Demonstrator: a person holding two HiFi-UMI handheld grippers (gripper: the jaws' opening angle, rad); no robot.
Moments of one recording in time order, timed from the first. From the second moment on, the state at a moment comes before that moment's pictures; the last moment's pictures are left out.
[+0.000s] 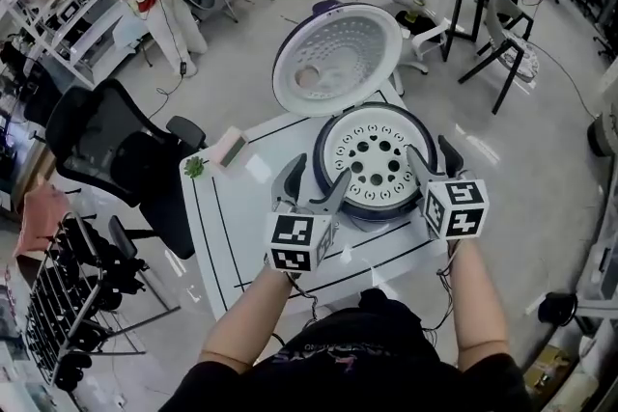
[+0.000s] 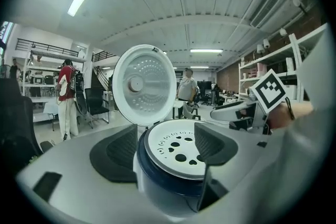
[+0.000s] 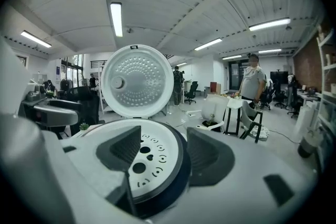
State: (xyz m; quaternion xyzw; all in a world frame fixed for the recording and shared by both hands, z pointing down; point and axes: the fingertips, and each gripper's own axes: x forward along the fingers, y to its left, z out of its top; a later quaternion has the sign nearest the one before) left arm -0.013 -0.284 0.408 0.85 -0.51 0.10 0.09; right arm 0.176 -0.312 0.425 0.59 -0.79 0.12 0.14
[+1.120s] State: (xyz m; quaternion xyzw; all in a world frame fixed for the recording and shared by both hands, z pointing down) left arm 0.003 -0.325 0.466 0.82 -0.53 0.18 0.12; right arm 0.188 -0.354 0.496 0.54 -0.75 0.10 0.38
